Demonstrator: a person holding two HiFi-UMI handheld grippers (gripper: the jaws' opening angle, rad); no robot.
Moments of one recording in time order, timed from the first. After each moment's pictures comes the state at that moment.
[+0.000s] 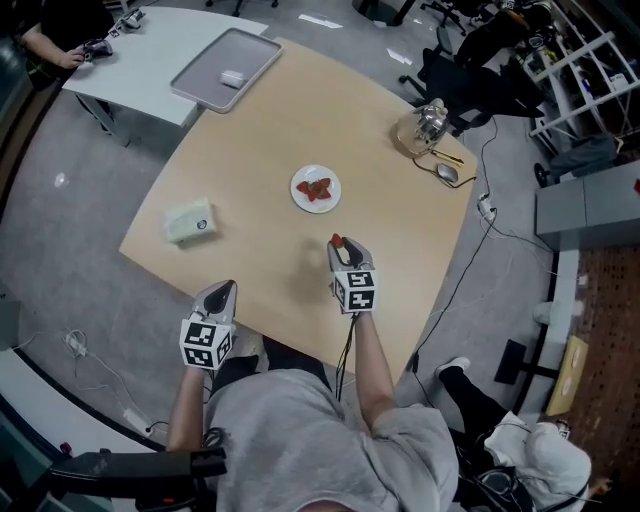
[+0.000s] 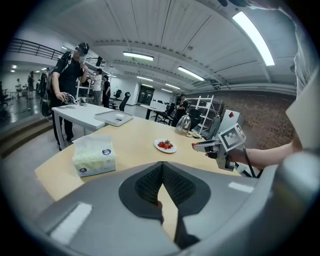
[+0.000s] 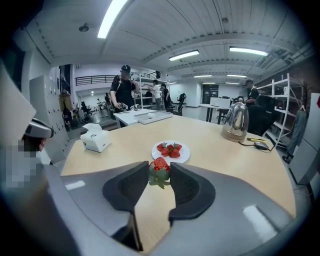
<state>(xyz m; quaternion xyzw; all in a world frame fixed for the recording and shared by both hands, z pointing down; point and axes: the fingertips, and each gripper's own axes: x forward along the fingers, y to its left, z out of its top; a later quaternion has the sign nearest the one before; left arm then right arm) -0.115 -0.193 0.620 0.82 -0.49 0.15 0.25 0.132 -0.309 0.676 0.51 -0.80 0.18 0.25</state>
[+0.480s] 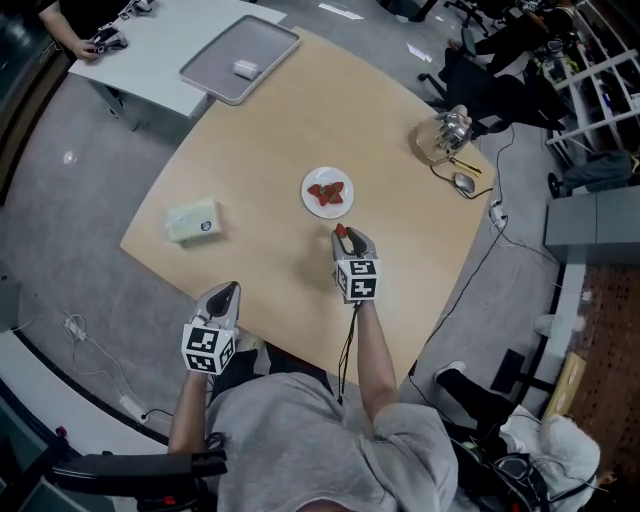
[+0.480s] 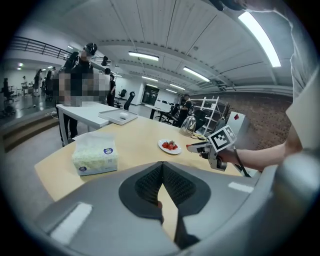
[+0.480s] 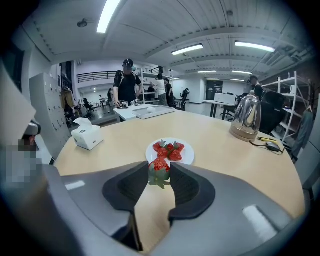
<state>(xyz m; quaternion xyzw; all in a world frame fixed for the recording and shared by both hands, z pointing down) -0.116 -0.210 0.630 0.80 -0.52 0.14 0.26 0.121 -0.364 0.710 0.49 -0.81 0.19 0.27</state>
